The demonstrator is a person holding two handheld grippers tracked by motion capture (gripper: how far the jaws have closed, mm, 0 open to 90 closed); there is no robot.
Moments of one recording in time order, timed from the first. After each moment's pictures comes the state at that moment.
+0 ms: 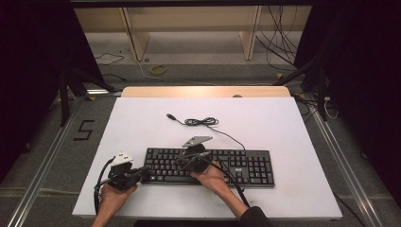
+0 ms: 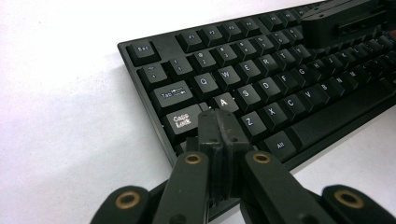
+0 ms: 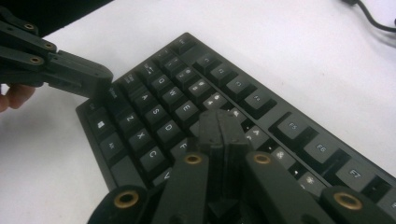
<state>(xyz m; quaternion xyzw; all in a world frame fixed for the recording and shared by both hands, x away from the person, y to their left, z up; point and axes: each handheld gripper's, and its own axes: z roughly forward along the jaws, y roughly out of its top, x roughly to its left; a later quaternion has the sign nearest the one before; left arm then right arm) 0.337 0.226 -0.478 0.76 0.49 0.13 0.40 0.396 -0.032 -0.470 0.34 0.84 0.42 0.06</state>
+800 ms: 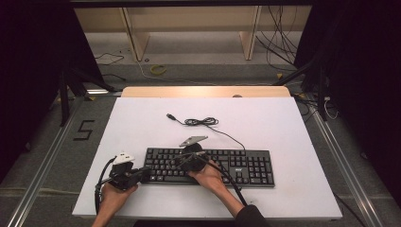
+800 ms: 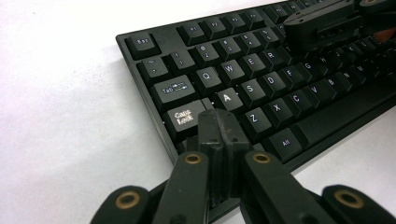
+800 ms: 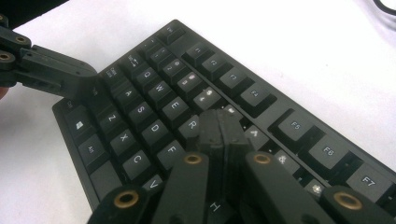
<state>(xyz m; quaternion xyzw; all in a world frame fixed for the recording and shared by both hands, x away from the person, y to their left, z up) 0.340 0.224 -0.481 0.77 0.49 0.12 0.39 0.403 -0.023 -0.478 0.35 0.85 0.40 0.06</state>
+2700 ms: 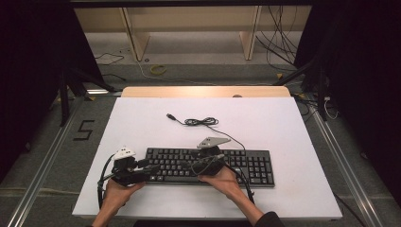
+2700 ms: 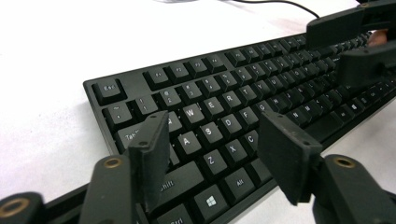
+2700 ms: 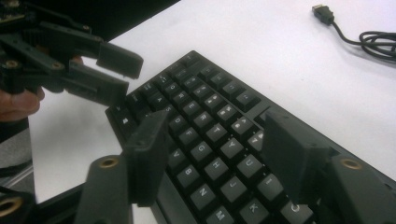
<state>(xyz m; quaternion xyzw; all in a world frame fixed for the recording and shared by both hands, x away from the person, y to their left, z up) 0.345 0.215 -0.463 0.75 0.48 0.10 0.45 0.381 -0.072 -0.454 0.33 0.82 0.47 0.05</state>
